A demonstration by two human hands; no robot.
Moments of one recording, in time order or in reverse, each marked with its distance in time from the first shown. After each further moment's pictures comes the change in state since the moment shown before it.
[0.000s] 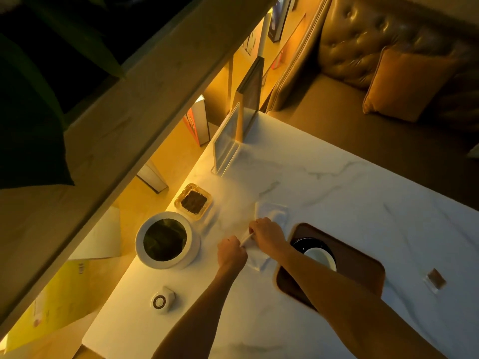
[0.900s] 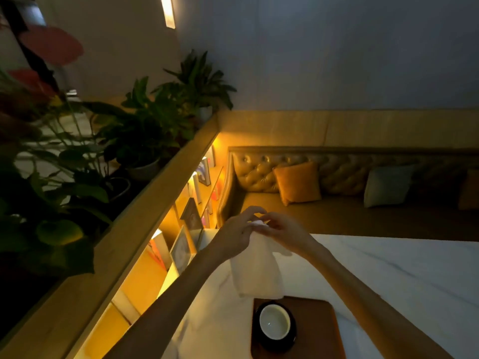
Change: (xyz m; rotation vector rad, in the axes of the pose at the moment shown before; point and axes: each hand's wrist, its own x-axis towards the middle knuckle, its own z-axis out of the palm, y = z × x) left_hand -0.247 0.251 -0.218 -0.007 0.044 1.322; right_hand -0.298 0.058 -0.271 0.845 0.704 0.054
